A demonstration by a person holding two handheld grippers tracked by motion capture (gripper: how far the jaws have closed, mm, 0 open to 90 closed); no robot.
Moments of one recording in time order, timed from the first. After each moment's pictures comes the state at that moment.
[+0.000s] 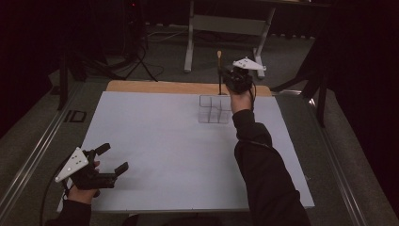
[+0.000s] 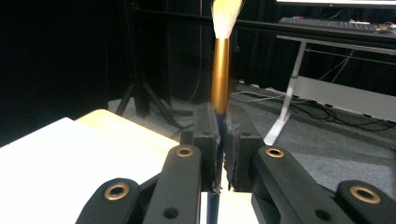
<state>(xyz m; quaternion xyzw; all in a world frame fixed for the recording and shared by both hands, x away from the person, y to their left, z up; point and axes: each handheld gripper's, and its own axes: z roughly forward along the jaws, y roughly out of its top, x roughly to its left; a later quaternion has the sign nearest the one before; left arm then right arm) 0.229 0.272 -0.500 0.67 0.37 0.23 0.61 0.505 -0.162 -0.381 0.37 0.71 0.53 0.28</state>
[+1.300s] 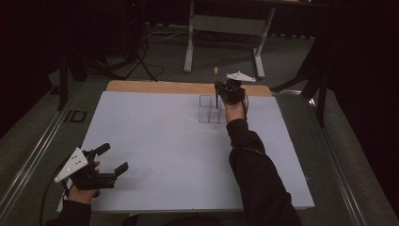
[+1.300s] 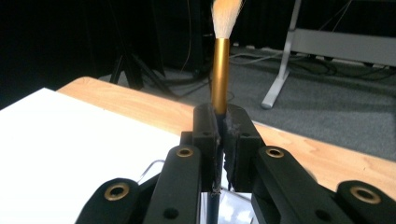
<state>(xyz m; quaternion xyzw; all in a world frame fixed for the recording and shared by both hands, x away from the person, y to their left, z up) 0.228 0.272 -0.499 0.67 0.36 0.22 0.61 0.515 -0.157 -0.441 0.43 0.72 0.49 0.24</state>
